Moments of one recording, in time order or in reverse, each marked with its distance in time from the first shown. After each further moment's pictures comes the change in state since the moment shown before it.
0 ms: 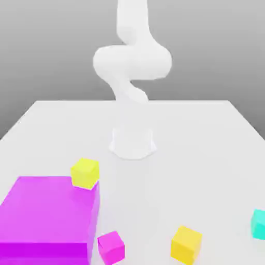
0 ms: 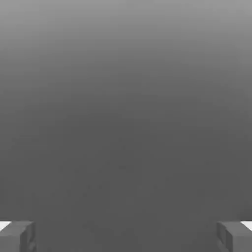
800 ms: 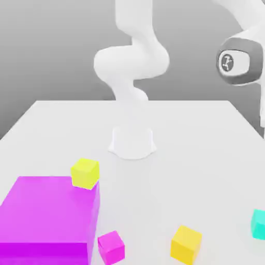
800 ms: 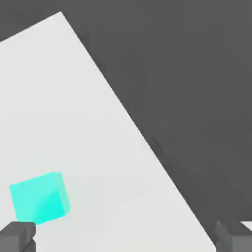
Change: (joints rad) arm 0.373 0.879 0.165 -0.026 -0.059 0.281 -0.442
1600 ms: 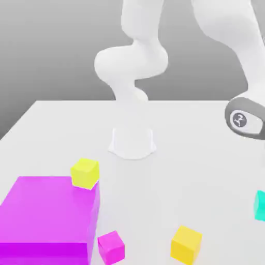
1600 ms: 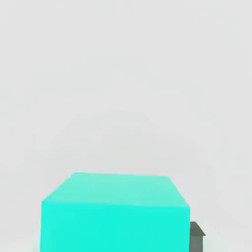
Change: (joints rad) arm -0.009 0.102 -0.025 -0.043 -0.068 0.027 -0.129
